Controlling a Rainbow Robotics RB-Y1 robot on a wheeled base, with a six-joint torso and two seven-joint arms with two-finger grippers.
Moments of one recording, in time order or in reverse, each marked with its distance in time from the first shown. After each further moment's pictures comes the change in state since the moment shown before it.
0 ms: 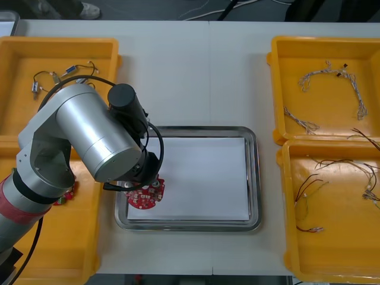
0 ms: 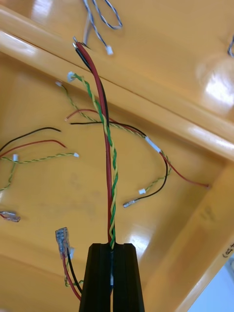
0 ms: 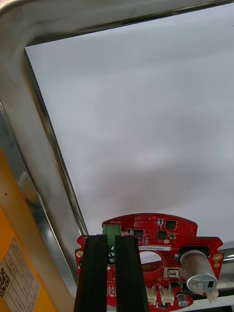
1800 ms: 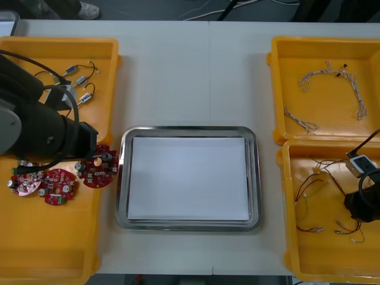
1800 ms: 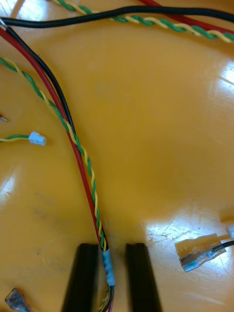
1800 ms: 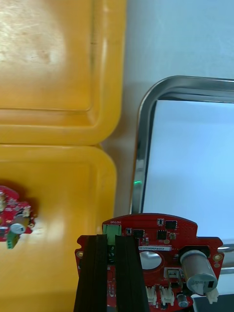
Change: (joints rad) right arm 0.141 0.000 0.366 0.343 0.148 -0.526 -0.023; left arm 0.148 0.154 0.447 -0.208 0.234 0.028 0.000
